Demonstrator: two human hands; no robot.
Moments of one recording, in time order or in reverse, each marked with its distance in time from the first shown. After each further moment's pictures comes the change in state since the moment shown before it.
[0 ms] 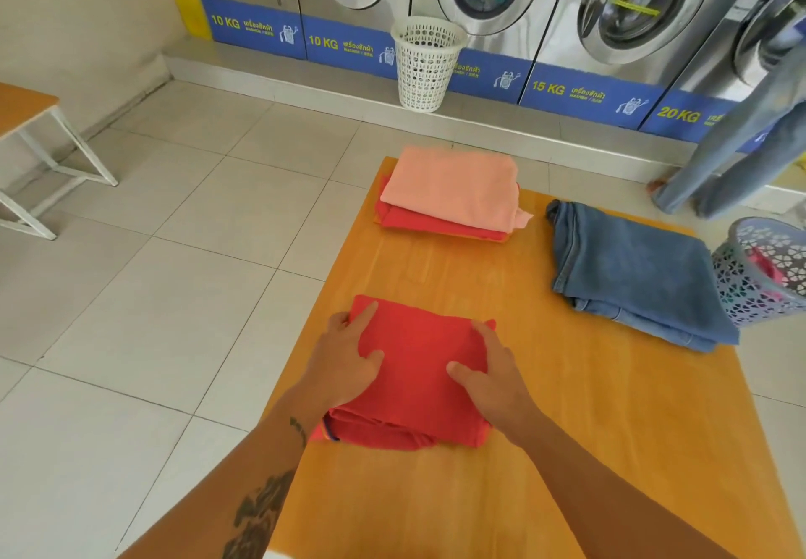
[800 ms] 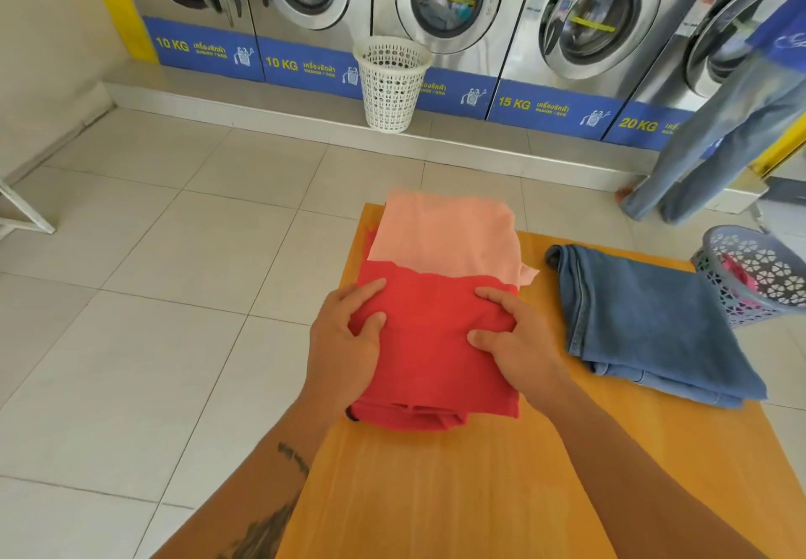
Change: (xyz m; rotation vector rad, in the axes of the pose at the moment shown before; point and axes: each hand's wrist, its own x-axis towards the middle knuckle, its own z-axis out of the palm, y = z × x) left_hand 0.103 0.067 -0.065 -0.426 0.303 0.231; right_hand 0.106 -0.102 -0.036 0.095 0.169 -0.087
